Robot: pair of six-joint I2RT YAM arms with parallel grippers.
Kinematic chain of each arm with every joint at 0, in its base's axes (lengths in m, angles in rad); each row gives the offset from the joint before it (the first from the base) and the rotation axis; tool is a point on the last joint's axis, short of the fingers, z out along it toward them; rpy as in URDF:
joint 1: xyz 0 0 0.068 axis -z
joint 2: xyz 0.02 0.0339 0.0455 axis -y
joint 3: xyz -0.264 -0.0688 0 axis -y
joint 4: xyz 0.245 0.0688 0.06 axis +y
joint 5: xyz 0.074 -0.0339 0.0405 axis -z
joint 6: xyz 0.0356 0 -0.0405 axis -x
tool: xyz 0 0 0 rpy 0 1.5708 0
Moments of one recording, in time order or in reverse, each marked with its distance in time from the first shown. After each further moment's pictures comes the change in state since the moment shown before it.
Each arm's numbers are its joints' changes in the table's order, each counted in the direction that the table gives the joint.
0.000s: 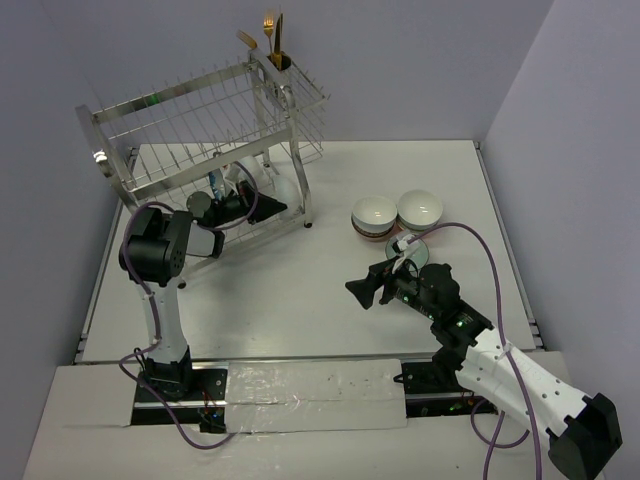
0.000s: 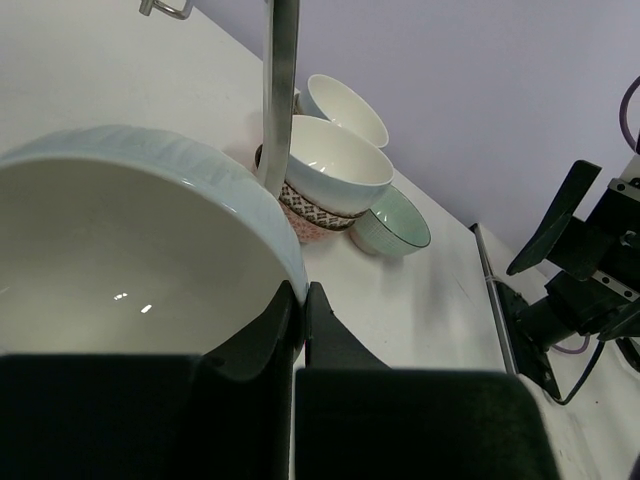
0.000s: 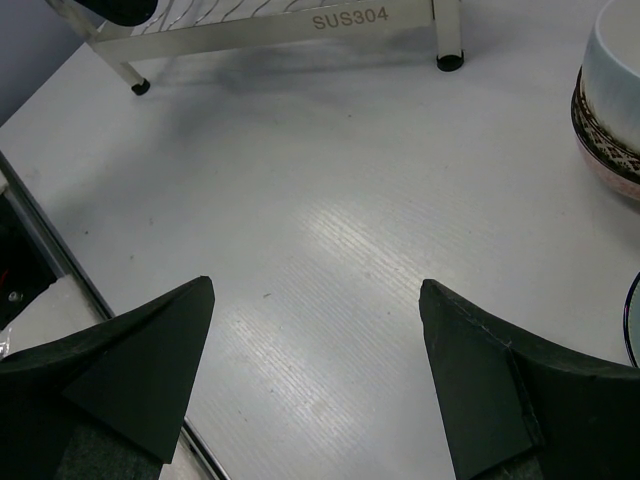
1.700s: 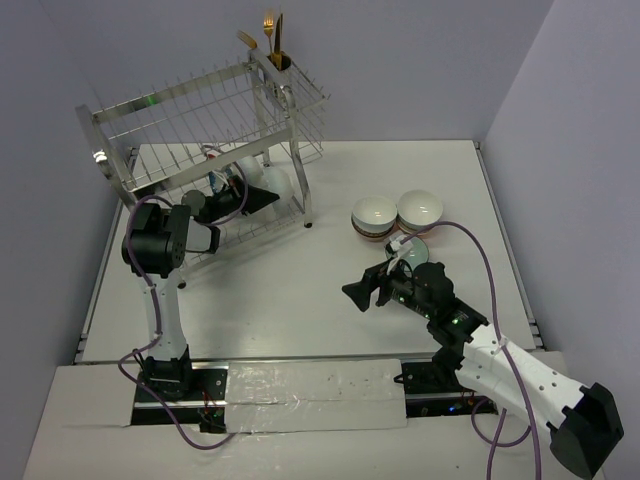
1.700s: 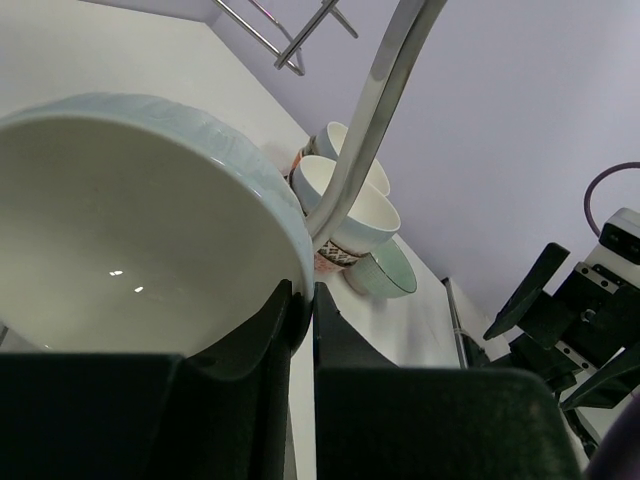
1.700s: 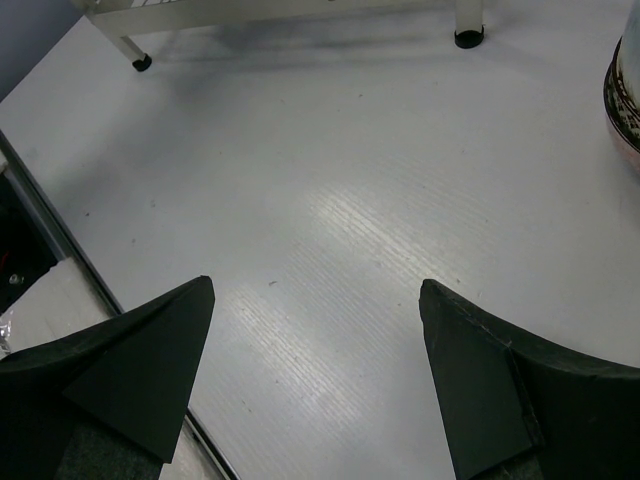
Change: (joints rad) left arm -0.061 -0.103 0.087 -0.062 -0.047 0.224; right arm -0.027 -0.053 0.002 -0.015 -0.005 0.000
